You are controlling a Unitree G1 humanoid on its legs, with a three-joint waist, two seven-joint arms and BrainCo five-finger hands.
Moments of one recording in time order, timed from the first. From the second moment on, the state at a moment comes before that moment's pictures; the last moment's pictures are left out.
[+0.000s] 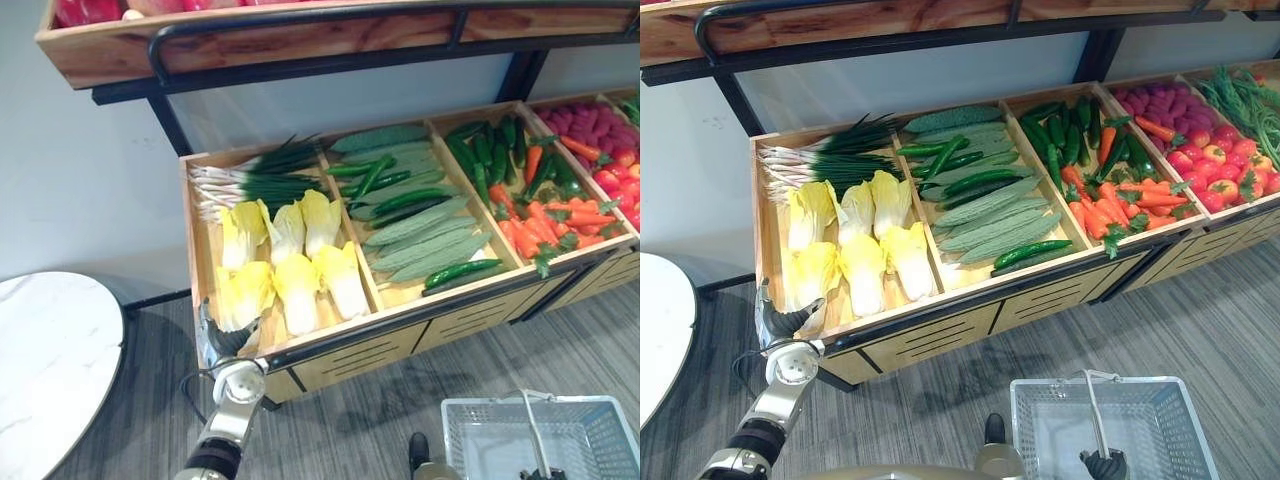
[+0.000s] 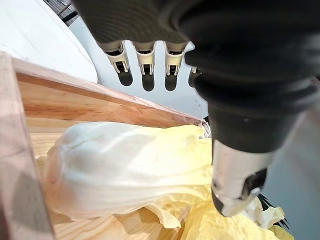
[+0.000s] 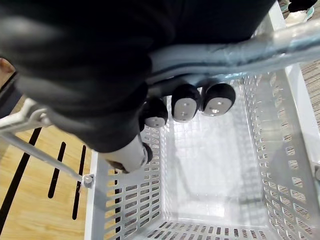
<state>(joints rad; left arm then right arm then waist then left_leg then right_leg) -0.14 0.25 -0.07 0.62 0.09 -0.10 0.78 0.22 -0.19 -0.26 0.98 -0.16 -0.19 -0.32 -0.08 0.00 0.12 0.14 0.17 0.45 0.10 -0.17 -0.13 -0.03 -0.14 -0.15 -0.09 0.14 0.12</state>
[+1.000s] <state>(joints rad) -0.45 0.37 -0.04 1.00 -0.08 0.03 0.74 0.12 -0.26 -0.14 0.94 -0.15 -0.22 -0.35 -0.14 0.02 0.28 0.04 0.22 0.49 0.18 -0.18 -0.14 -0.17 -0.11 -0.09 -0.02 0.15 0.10</state>
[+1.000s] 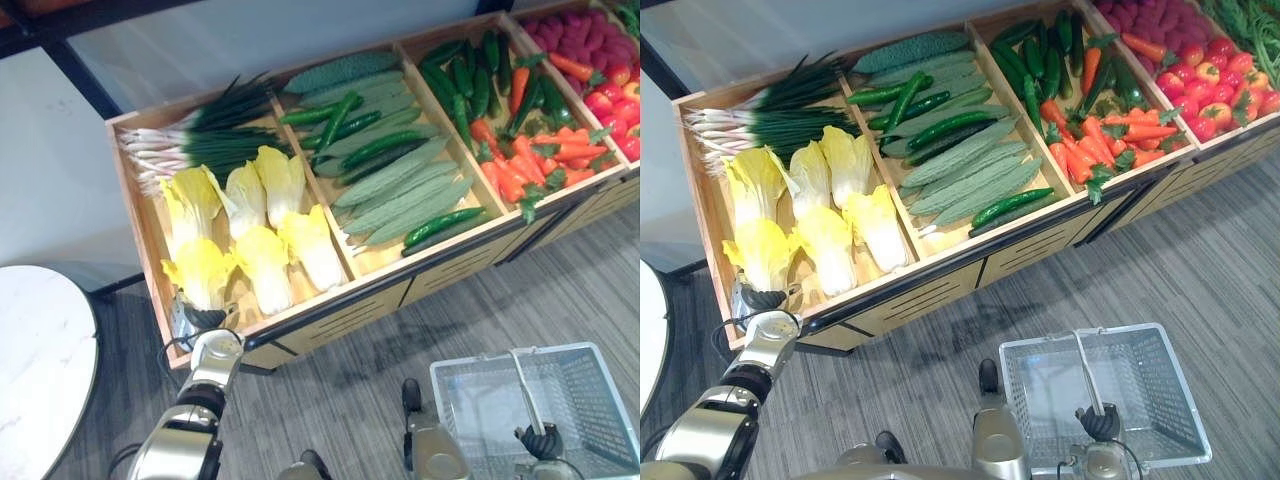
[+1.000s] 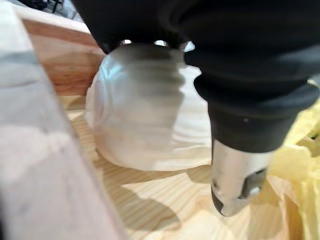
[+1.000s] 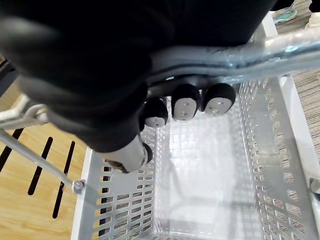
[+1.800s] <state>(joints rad) -0.52 0.34 0.09 1.06 -0.31 -0.09 0.78 0.12 -0.23 -0.11 0.94 -0.15 -0.22 -0.37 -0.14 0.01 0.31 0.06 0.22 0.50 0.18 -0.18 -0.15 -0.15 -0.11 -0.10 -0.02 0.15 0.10</state>
